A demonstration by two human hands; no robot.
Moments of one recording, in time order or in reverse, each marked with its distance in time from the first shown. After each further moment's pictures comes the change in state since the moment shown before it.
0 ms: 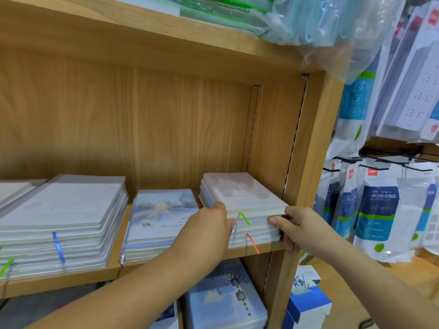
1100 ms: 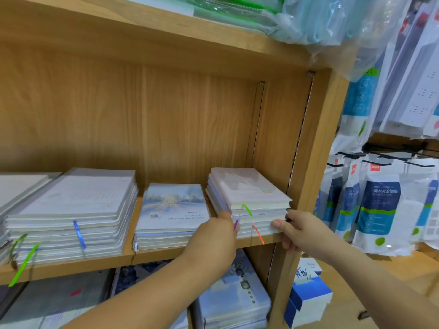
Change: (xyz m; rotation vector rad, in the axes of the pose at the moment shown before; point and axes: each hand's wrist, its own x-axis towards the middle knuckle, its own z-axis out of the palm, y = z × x) left_hand -0.019 -0.003 0.022 0.073 -0.071 -0.033; right_hand -0.005 0.014 0.019 0.025 -0.022 0.014
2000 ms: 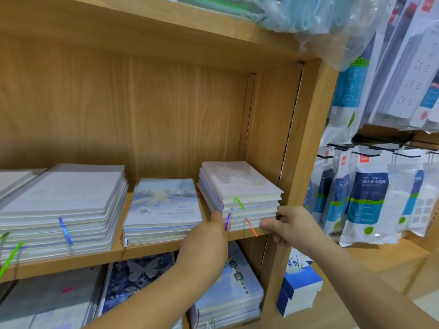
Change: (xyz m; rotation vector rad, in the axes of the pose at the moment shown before) left_hand -0.008 -0.003 0.027 -0.053 0.070 -0.033; right_hand -0.006 0.003 0.012 0.190 0.081 0.072
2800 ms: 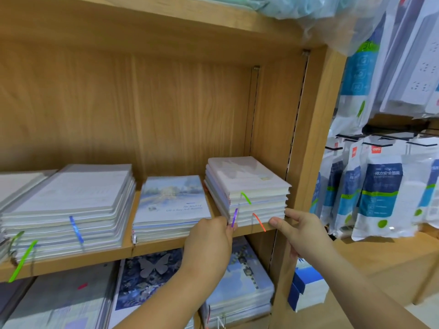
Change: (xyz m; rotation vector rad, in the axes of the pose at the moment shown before) left_hand -0.009 -0.004 -0.004 -0.171 0.056 -0.038; right_hand -0.016 0.027 0.021 0.030 0.199 -0.034
